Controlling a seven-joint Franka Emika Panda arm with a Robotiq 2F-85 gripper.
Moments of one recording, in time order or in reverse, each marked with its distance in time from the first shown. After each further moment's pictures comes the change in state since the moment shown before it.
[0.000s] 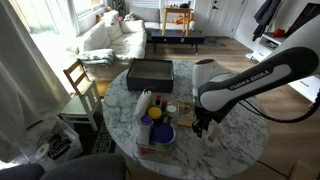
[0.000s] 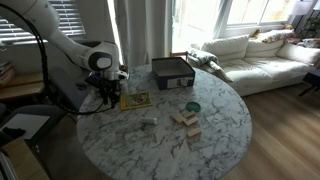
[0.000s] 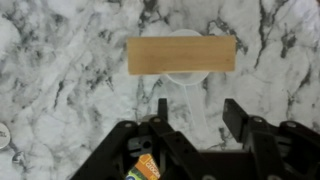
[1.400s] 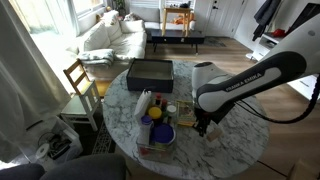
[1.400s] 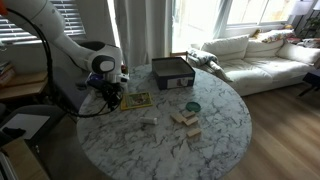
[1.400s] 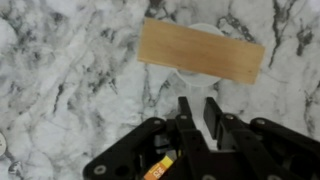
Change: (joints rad) arm -0.008 0.044 -0.006 0.025 0.000 0.000 0.000
